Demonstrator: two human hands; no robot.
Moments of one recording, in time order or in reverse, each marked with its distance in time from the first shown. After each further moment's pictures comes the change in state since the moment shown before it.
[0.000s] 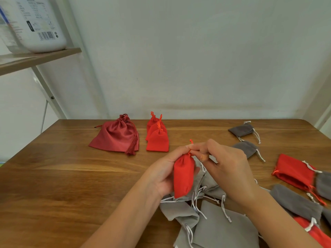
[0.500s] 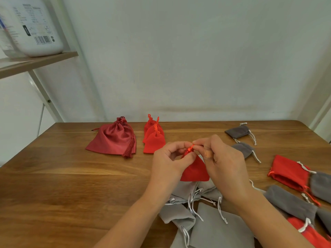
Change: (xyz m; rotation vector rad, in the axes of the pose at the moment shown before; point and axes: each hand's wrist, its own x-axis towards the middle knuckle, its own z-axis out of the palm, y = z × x) left_hand 0.005 -0.014 0.006 0.516 0.170 0.680; right_hand 0.005 -0.003 0.002 0.000 0.098 0.112
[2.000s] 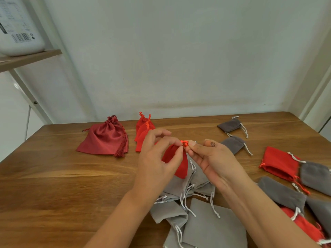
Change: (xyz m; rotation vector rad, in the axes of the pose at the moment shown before) left_hand 0.001 -0.002 -0.012 0.655 0.107 0.620; right_hand 0.012 -0.005 -0.003 1.350 0.112 1.237
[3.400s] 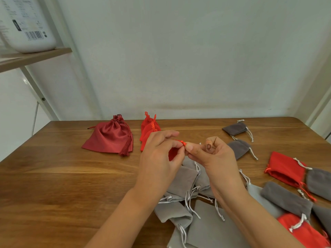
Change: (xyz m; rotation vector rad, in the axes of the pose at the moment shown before) left_hand 0.006 -0.004 -0.003 0.166 0.058 0.085; right_hand -0.013 0.010 0.012 -0.280 -0.018 -0.275
